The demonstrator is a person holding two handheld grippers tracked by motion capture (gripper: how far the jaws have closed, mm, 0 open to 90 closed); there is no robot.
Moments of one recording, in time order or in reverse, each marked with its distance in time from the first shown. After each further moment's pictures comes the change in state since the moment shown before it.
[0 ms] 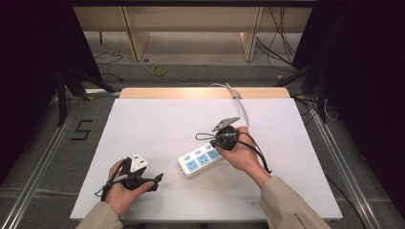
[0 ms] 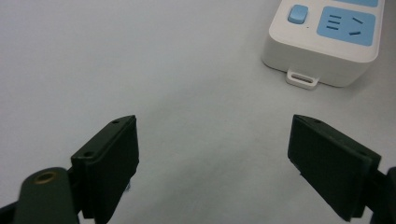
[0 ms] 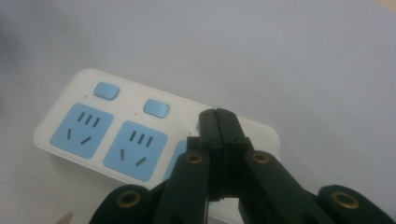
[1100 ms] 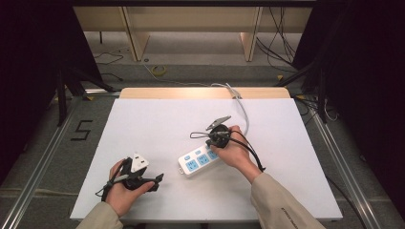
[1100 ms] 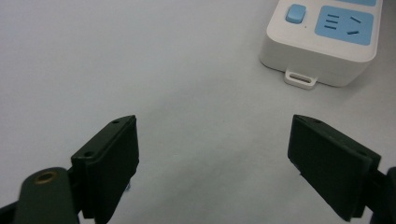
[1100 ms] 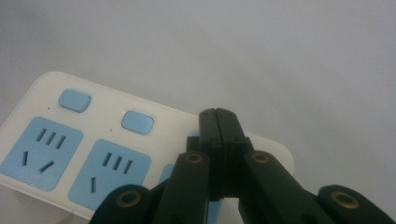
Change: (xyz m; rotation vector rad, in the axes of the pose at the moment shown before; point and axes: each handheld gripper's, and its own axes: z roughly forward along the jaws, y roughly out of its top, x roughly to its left) left arm -0.001 0.000 0.001 -0.003 -0.004 0.000; right arm -0.004 0.006 0.032 0.047 -0.007 0.011
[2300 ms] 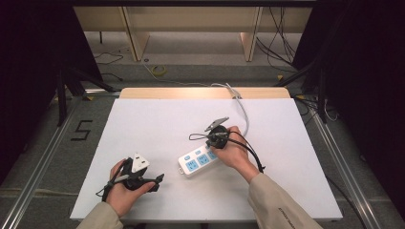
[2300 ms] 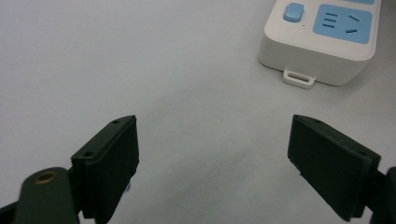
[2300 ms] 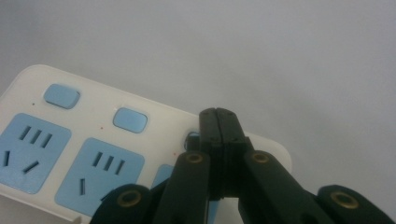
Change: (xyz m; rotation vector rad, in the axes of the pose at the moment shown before) left arm -0.001 0.000 0.001 0.005 -0.001 0.006; right arm 0.002 0.000 0.004 0.014 -0.035 -0.020
